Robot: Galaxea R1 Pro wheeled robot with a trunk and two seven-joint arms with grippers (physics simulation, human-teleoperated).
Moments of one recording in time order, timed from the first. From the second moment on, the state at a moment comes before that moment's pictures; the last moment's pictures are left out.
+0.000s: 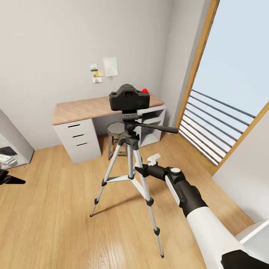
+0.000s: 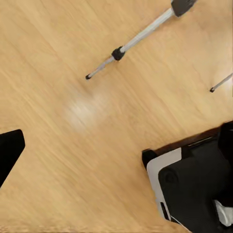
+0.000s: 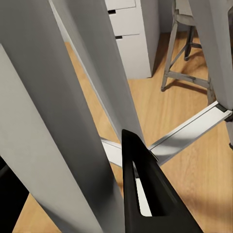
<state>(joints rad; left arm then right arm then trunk) -1.79 1.33 -1.83 -1.34 1.28 0.80 -0.49 -0.80 0.08 0.17 -0.91 0.02 0.37 0.52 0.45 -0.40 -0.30</state>
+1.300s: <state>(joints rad) -1.66 1.17 -2.28 -1.30 2.12 0.26 0.21 -0.80 0.09 0.16 -0.94 0.03 0.41 0.51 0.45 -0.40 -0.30</state>
